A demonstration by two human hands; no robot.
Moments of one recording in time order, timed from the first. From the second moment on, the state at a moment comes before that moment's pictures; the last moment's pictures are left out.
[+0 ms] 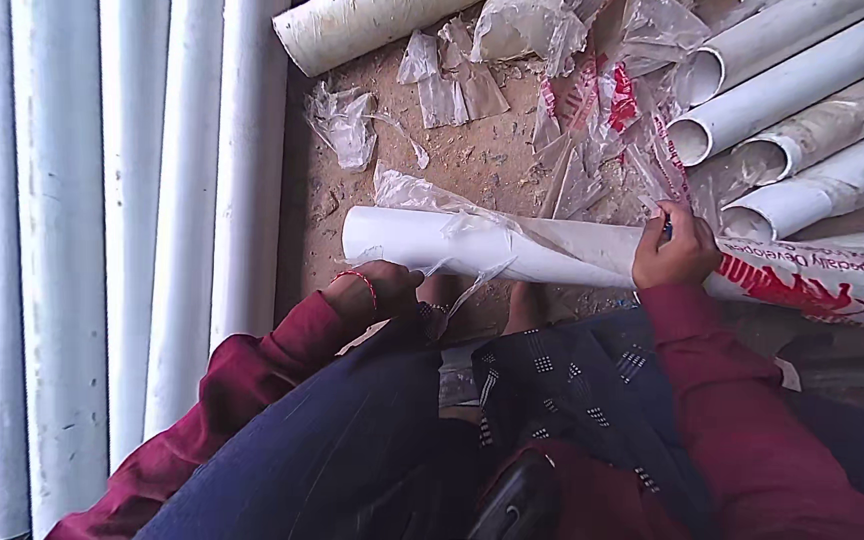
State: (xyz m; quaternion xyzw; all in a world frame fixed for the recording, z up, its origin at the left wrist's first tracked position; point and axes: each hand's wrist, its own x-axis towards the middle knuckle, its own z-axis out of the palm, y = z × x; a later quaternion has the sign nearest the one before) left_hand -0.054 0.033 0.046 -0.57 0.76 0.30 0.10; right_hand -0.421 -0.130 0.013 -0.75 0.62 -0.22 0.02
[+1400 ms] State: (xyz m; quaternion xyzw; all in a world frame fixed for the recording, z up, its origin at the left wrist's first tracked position) left_hand -0.020 0.054 0.044 -0.76 0.58 -0.02 -0.29; right_hand -0.394 -0.155 0.038 -0.68 0.72 -0.10 0.10
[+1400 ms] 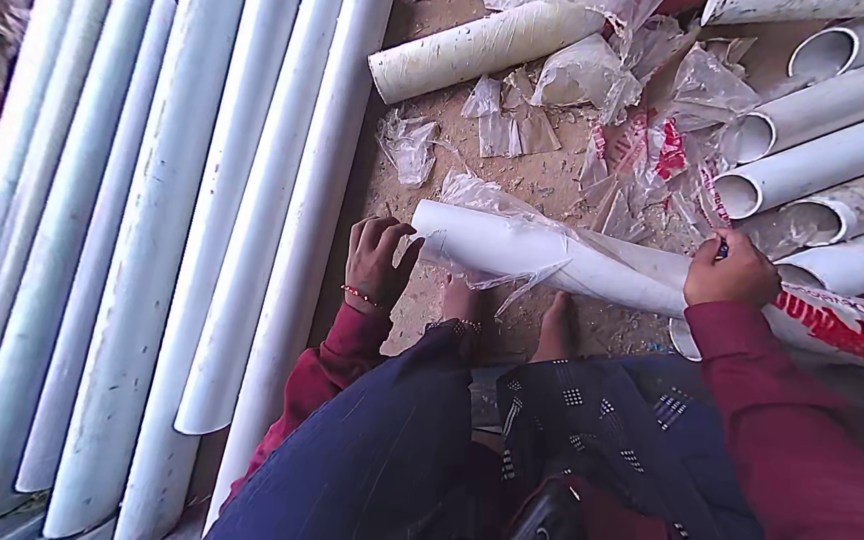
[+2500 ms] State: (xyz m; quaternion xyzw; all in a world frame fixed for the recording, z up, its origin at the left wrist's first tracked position) left_hand -0.010 0.044 -0.031 -0.77 0.58 -0.02 -0.26; right_hand -0.393 -0.156 0.040 -0.68 0.73 -0.09 0.10
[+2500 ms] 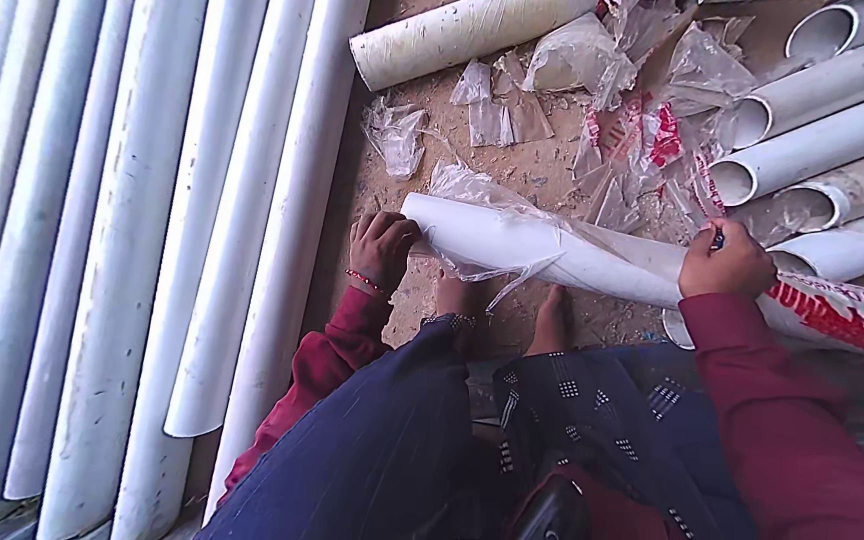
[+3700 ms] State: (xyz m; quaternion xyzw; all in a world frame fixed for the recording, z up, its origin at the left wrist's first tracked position) left_hand -0.016 0.073 0.028 -0.80 0.51 0.02 -0.31; right_hand -0.393 -0.155 0.041 -0.68 0.72 -0.08 0.10
